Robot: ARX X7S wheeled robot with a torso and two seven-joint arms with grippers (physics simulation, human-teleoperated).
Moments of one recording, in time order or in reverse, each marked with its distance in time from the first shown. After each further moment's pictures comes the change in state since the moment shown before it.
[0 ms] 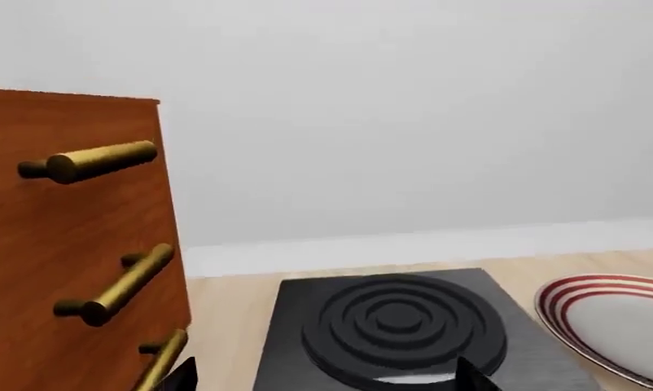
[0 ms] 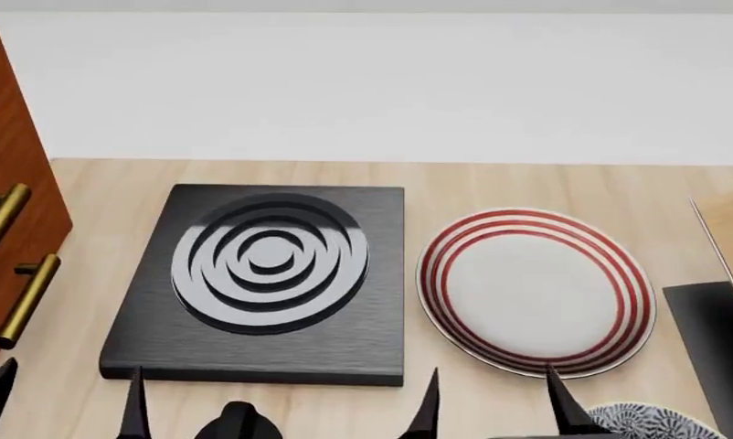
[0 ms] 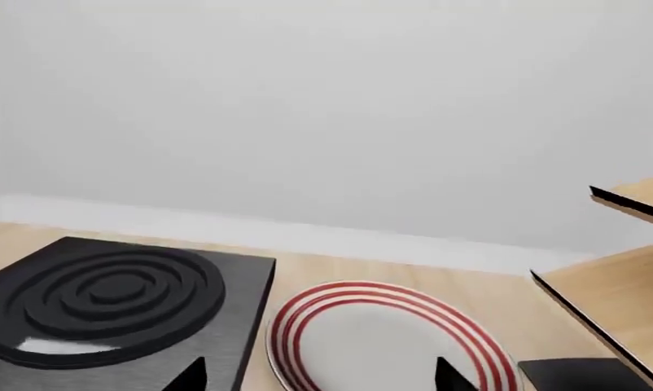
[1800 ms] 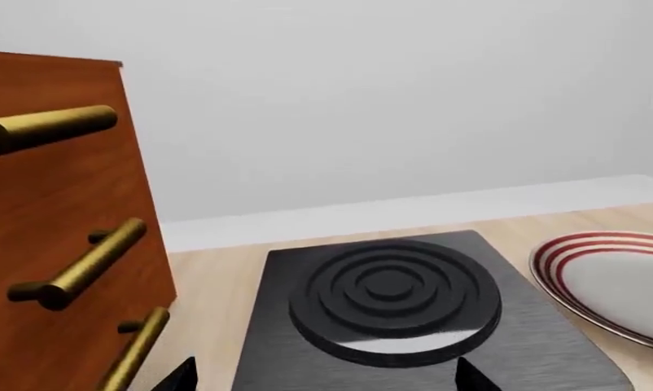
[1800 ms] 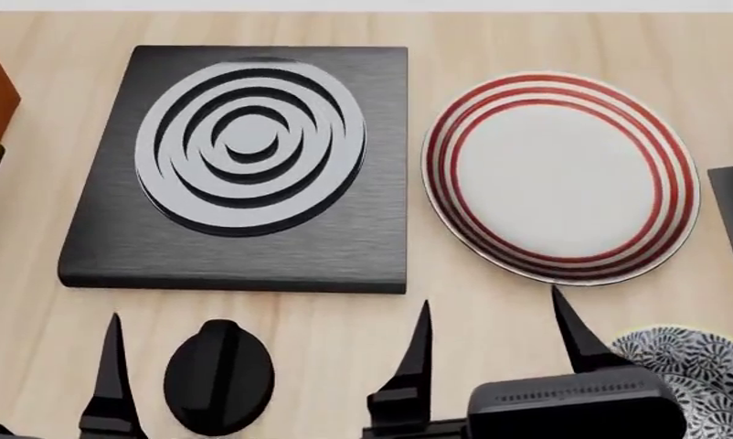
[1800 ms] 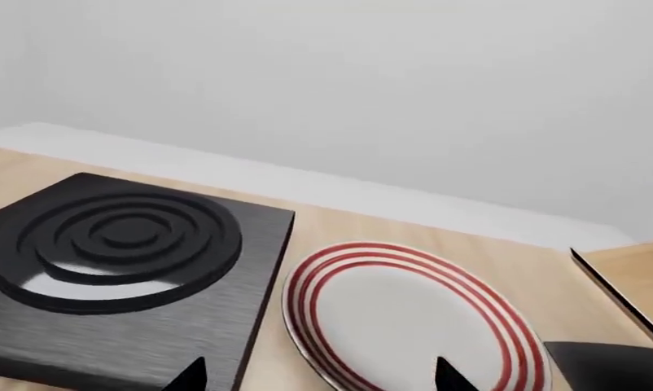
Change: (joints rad) left arm -0.043 -0.059 0.026 0.255 0.020 -0.120 -0.068; right arm 0.102 0.086 -0.012 -0.345 0.040 0.312 0.043
